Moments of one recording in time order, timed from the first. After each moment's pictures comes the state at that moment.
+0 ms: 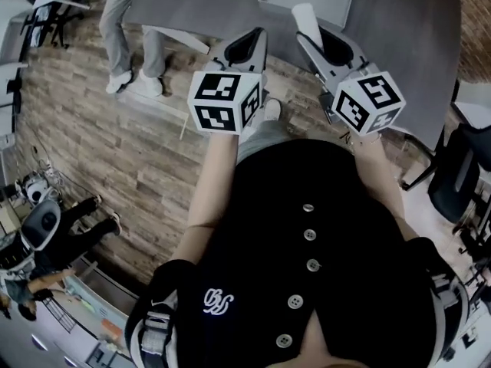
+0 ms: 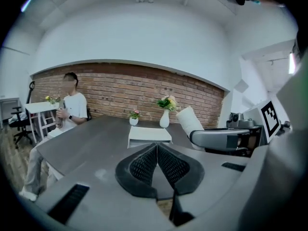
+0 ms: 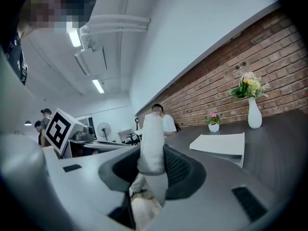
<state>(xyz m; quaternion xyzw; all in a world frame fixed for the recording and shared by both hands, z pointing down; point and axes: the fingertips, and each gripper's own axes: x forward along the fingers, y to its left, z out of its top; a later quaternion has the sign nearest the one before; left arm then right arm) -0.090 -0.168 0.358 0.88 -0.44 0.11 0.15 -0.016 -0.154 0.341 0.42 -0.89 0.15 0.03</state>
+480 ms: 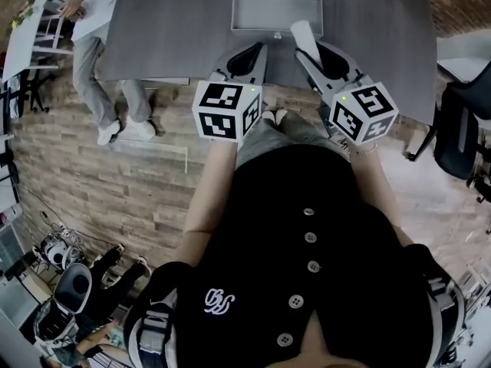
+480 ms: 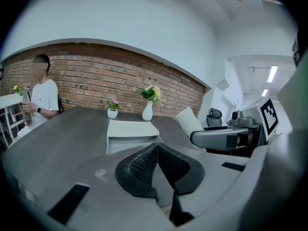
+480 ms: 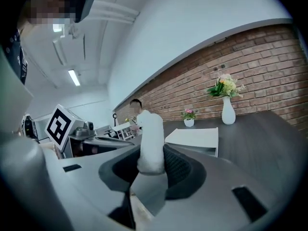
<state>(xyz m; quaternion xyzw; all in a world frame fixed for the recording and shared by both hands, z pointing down) -0.043 -0.218 0.388 0.93 -0.31 0.14 0.17 0.024 -0.185 0.368 0.53 -0.82 0.18 0.06</state>
